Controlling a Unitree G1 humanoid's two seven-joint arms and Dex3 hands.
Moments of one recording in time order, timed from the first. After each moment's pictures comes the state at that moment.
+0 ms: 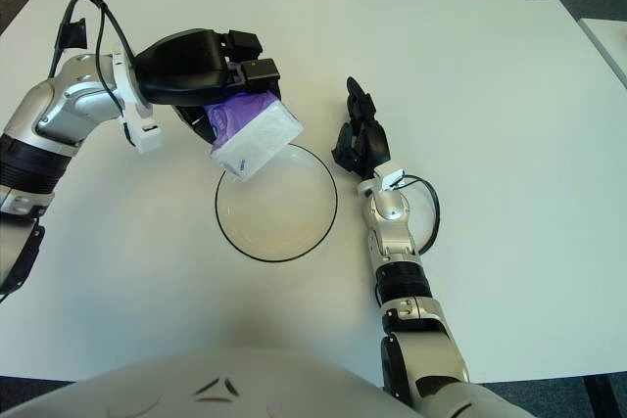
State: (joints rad) left arm -0.83 0.64 -0.35 0.11 0.49 -0.83 -0.42; right arm -0.25 -0.06 -0.02 0.42 0.05 -0.43 0.07
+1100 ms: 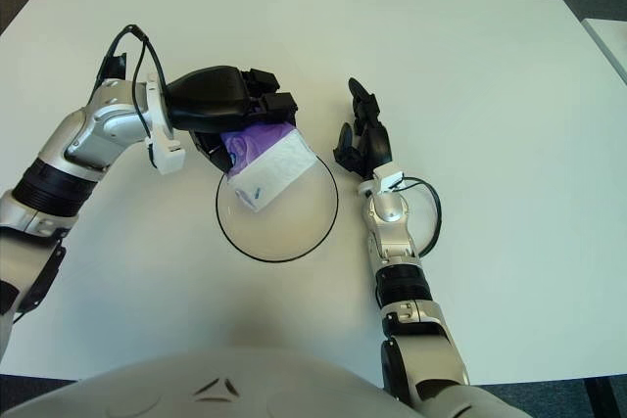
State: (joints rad) left arm -0.69 0.53 -0.37 0.04 0.41 -0.69 -0.55; right arm -0.24 -0.06 -0.01 0.42 0.01 -0.43 0.02
